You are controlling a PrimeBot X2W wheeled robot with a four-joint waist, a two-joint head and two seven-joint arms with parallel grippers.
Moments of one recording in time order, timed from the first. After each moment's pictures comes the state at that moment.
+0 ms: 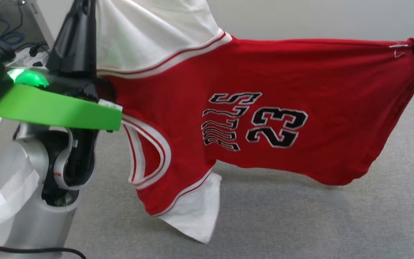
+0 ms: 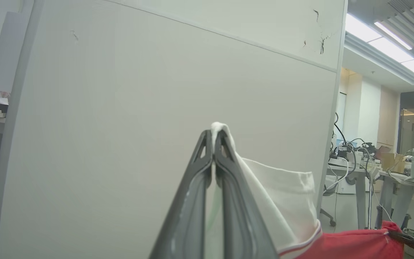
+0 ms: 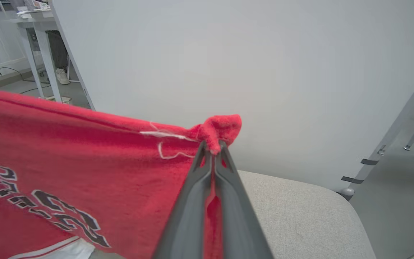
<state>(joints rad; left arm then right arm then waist) -0.55 0.40 -0.28 -0.35 -0.73 0.21 -0.01 -0.49 -0.51 -0.01 -0.15 0.64 0.13 0.63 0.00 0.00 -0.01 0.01</state>
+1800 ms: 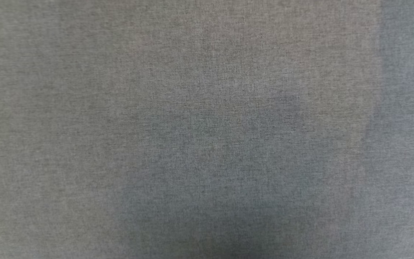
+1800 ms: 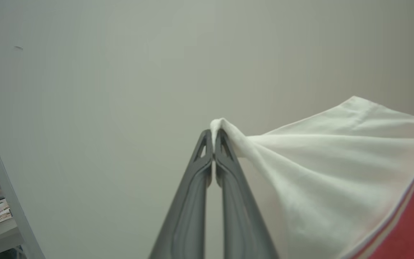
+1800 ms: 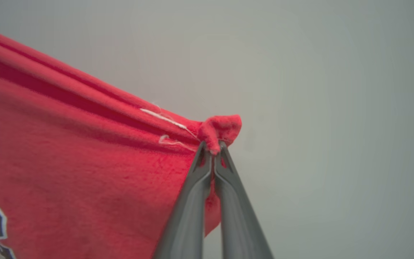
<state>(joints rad) -1.99 0.59 -0.46 0.61 -0.35 -0.13 -0.17 -1.69 -0.34 0.14 0.66 0.29 0.13 0.02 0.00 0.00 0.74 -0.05</state>
